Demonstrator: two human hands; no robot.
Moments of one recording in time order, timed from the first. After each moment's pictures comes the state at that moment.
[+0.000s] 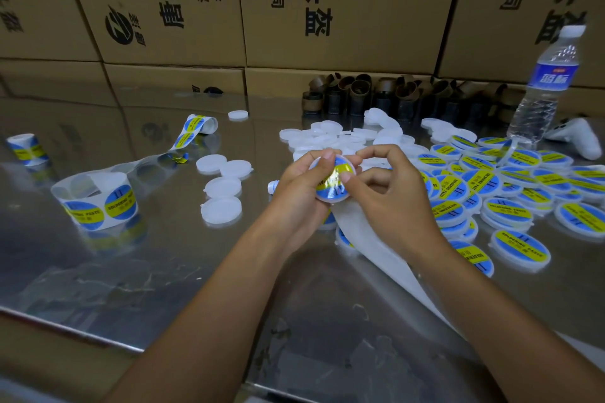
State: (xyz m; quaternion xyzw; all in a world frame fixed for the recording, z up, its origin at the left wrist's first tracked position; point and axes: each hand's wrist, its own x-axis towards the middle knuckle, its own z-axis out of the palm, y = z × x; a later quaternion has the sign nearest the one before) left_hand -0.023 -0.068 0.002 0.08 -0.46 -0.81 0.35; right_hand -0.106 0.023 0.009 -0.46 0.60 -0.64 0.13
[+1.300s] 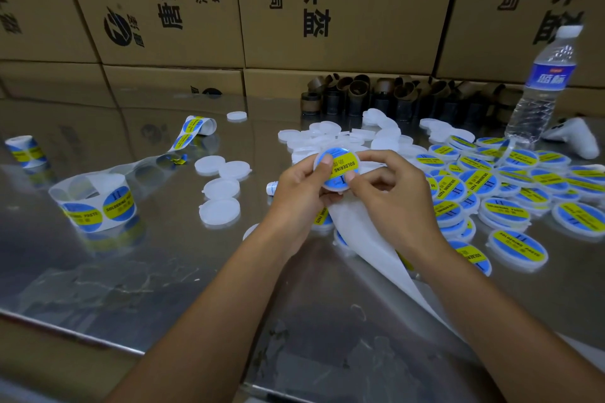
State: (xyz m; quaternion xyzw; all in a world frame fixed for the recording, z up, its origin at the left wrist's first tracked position) left_hand -0.026 -0.066 -0.004 0.16 -0.57 -0.71 0.39; right_hand -0.114 0.022 0.006 -0.45 0.62 -0.64 0.08
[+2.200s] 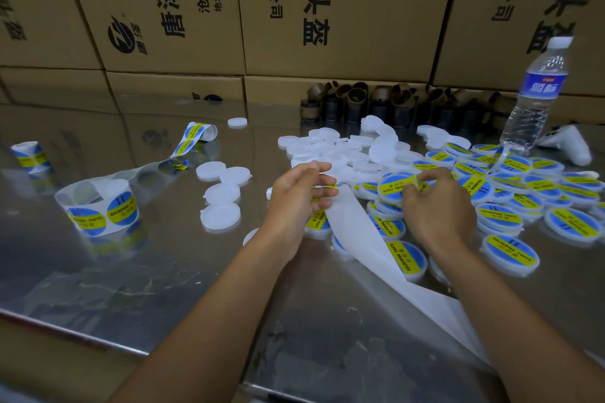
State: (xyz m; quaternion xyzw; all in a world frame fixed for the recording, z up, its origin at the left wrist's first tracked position) left_hand -0.023 -0.064 0.001 0.24 -0.54 -0.69 0.42; right_hand -0.166 0.029 -0.006 -0.25 0.85 -0.45 -0.08
